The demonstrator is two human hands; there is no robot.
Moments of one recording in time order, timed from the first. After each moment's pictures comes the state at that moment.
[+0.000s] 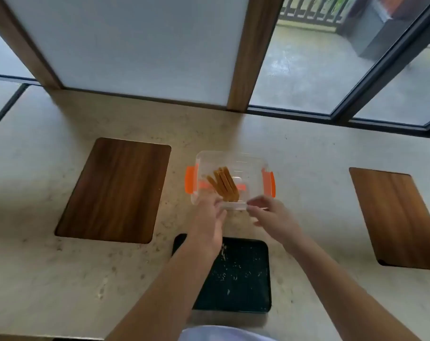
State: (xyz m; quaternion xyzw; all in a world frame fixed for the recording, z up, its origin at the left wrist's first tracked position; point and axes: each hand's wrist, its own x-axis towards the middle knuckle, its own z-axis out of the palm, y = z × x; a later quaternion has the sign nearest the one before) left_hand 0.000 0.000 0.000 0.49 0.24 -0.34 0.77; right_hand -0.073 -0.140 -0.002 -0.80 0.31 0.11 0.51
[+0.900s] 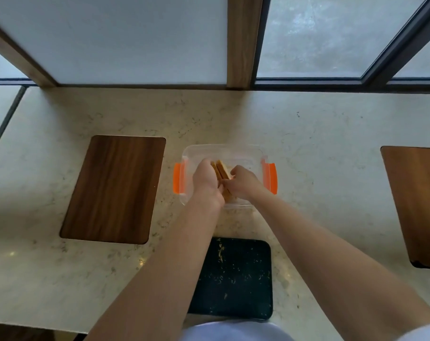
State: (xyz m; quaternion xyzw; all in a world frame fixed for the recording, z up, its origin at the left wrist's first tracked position) left_hand 0.069 -0.097 -0.021 0.55 0.35 -0.32 0.69; right_hand 0.046 -0.188 -0.094 -0.83 0.32 0.21 0.42
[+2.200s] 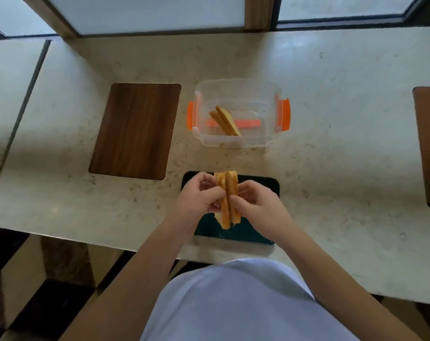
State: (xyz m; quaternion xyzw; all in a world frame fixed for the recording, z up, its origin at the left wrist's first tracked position) left_hand -0.081 0.049 -0.032 0.72 0.06 -0.39 0.57; right_hand -0.167 -0.104 -0.048 -0.75 0.22 0.14 0.61
